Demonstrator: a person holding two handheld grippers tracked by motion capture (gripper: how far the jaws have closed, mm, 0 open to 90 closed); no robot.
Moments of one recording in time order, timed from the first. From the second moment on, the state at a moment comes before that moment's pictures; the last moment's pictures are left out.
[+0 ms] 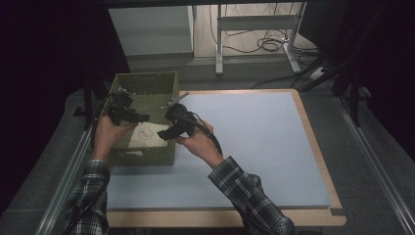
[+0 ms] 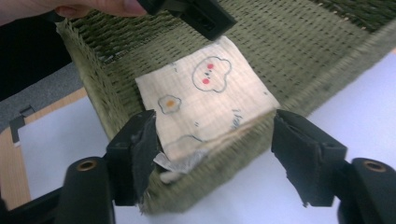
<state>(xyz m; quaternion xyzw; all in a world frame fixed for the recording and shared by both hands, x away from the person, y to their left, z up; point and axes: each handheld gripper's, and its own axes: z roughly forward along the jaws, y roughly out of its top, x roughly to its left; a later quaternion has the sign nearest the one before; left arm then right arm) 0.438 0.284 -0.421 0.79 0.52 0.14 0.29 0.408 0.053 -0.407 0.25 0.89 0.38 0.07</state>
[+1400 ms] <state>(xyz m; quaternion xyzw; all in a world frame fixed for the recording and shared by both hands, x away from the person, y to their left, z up) 0.429 0.122 -0.410 0.85 0.40 0.09 0.32 0.377 -0.121 -0.470 0.27 0.88 0.37 0.10</state>
